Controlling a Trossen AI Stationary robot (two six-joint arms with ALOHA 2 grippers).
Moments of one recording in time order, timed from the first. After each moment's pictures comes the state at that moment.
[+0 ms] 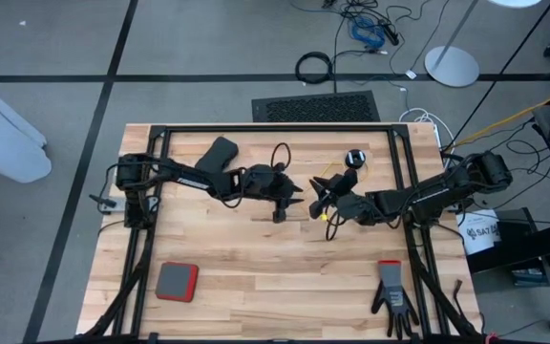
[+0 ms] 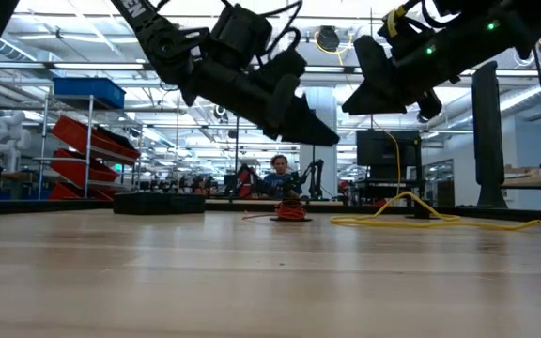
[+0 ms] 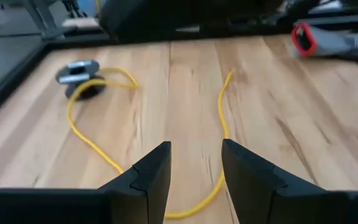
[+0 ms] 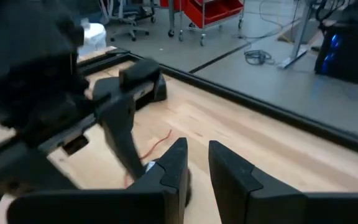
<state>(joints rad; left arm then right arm) 0.13 1.88 1.02 0.46 0.10 0.14 0.16 1.33 0.58 0.32 0.89 0.46</state>
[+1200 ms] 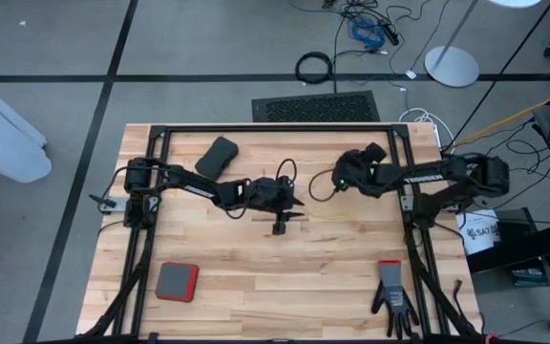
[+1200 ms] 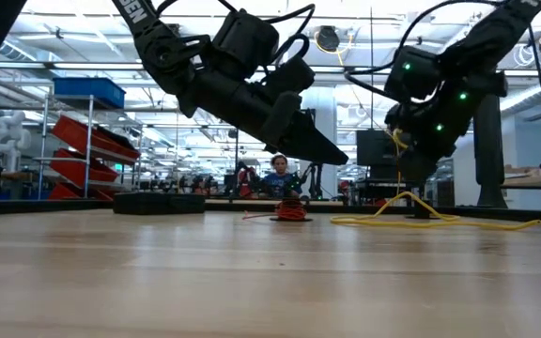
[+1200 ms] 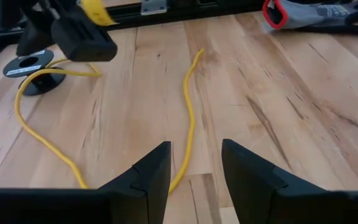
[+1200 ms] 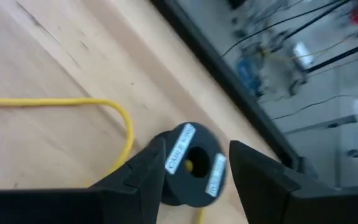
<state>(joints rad) 0.06 1.95 1.02 0.49 0.10 0.17 -0.28 1.34 0.58 -0.32 0.85 0.23</state>
